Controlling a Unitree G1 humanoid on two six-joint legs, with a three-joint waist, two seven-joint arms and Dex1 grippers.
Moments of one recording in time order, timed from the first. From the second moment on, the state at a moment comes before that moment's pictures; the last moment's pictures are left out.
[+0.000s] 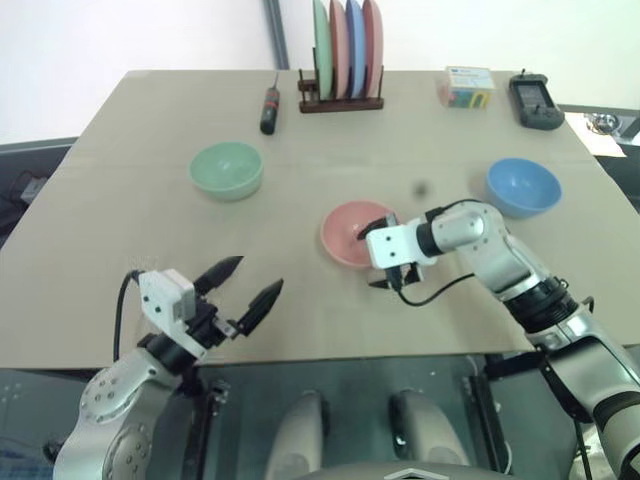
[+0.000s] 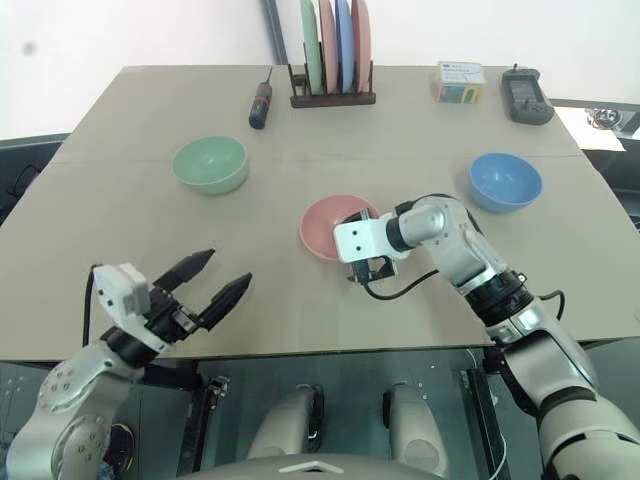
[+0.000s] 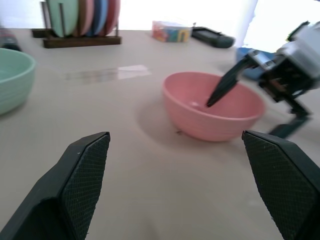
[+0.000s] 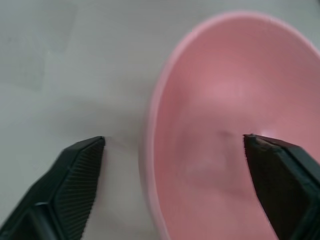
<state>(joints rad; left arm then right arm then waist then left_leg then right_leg) 0.26 0.49 0.30 -0.55 -0.57 0.30 -0.58 -0.79 -0.50 0.48 0.11 -0.25 0.13 1.19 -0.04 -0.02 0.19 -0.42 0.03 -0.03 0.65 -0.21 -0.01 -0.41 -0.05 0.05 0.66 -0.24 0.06</state>
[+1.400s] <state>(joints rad) -0.97 0.65 -0.17 0.92 0.14 0.06 -0.67 -0.61 -0.62 -0.21 -0.37 0.65 0.84 0.89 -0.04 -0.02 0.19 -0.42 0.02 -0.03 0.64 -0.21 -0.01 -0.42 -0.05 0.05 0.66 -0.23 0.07</state>
